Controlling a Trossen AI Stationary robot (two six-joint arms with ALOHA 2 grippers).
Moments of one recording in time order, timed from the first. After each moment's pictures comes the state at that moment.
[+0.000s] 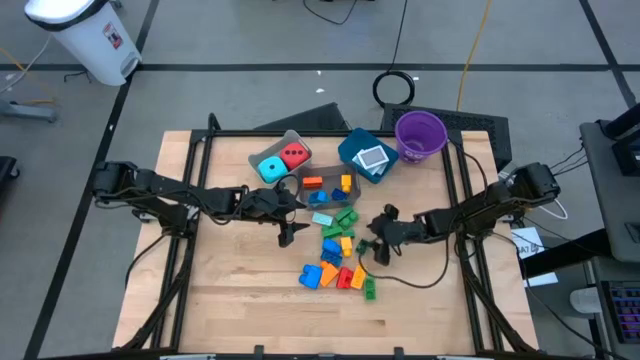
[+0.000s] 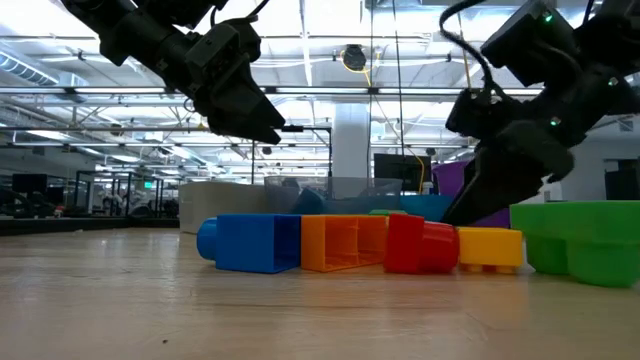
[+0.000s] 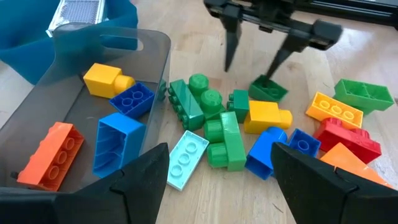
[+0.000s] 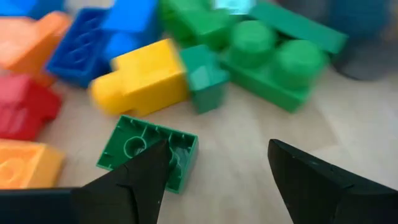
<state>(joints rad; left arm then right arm) -0.03 1.39 0.69 0.16 -0.11 -0.19 0.21 1.46 0.44 0.20 0.32 0.38</state>
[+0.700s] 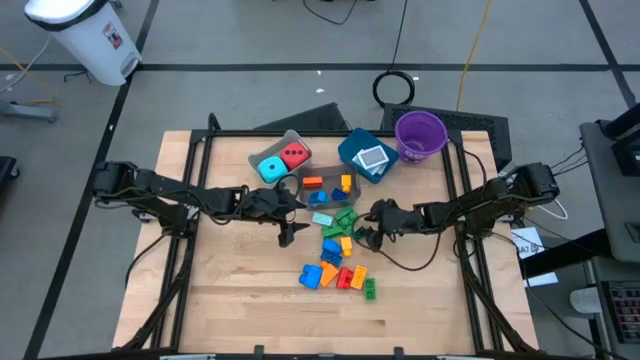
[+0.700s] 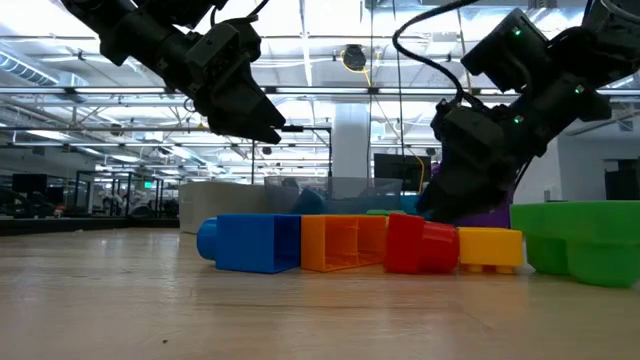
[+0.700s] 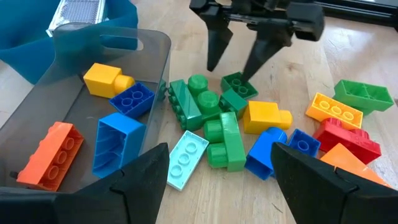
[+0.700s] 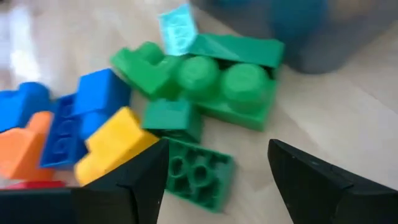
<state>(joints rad) -0.03 1.39 0.69 0.16 -0.11 -0.19 0.10 1.46 0.44 0.33 0.22 0.66</state>
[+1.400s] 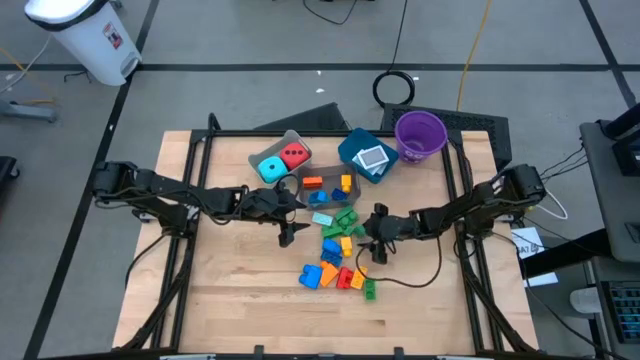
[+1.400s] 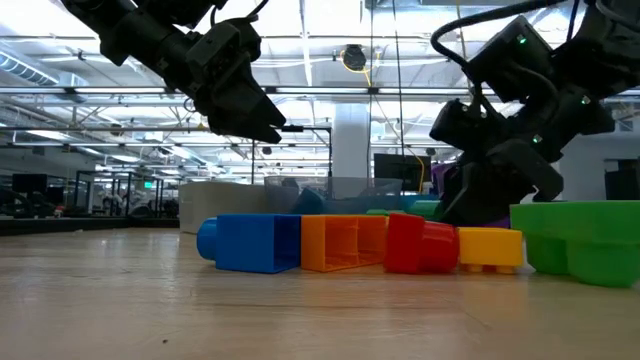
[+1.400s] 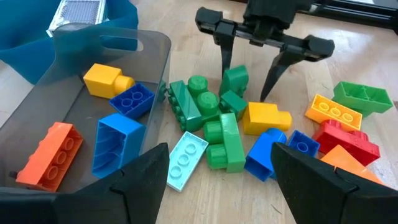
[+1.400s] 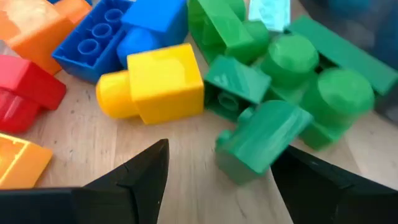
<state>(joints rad) -0.03 1.39 0.69 0.16 -0.11 -0.19 0.15 1.57 0.44 0.44 0.16 0.17</state>
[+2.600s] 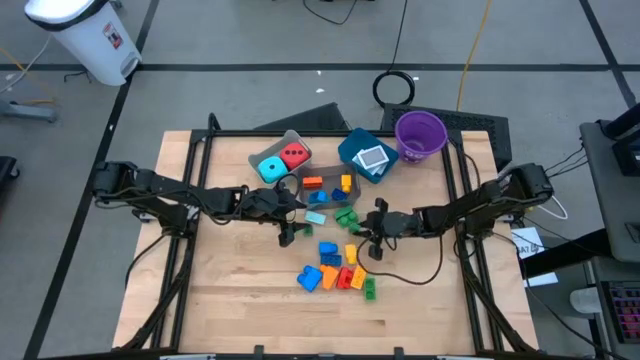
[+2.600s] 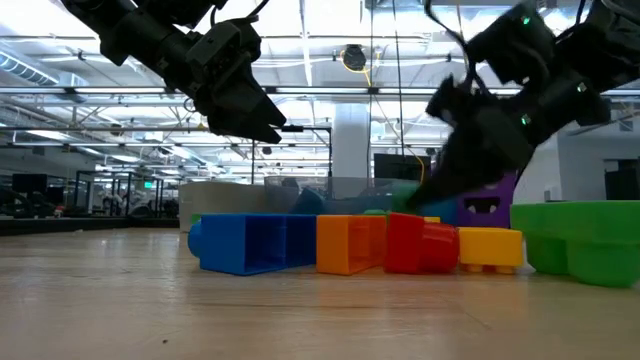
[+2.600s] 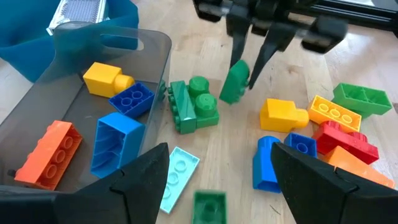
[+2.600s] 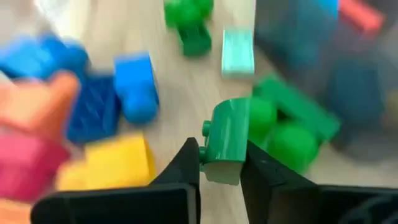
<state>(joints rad) -0.03 1.39 0.69 0.16 -0.11 -0.20 0.14 1.51 0.44 0.51 0.23 0.22</state>
